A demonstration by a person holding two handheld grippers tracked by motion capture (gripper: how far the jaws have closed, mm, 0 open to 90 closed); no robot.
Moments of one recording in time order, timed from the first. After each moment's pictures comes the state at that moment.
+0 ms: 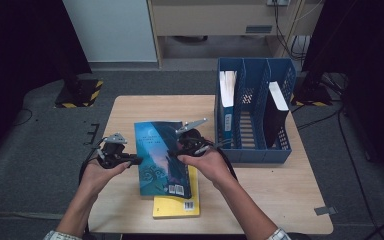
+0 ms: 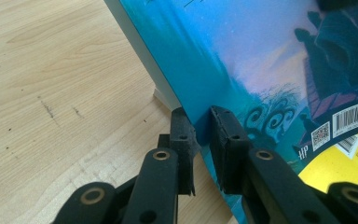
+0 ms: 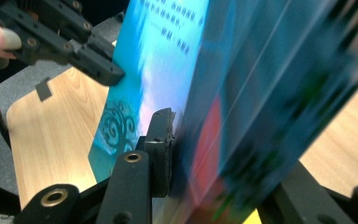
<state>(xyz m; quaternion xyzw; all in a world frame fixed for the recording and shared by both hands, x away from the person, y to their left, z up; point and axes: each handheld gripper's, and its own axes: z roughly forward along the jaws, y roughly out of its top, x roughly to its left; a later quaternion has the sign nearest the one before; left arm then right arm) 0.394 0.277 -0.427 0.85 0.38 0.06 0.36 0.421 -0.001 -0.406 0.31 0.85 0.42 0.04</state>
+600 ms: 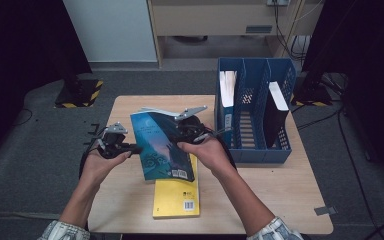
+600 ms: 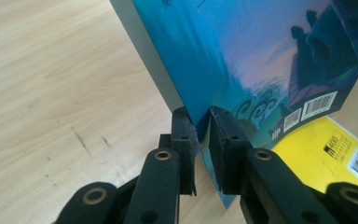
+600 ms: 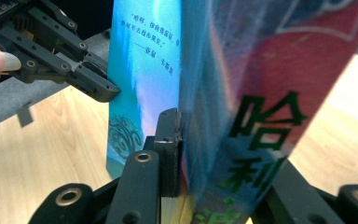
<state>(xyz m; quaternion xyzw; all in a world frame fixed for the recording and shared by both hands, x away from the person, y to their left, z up) 0.416 0.275 -0.405 0.84 0.38 0.10 0.37 0.441 0.002 -0.377 0.30 0.84 0.44 0.09</state>
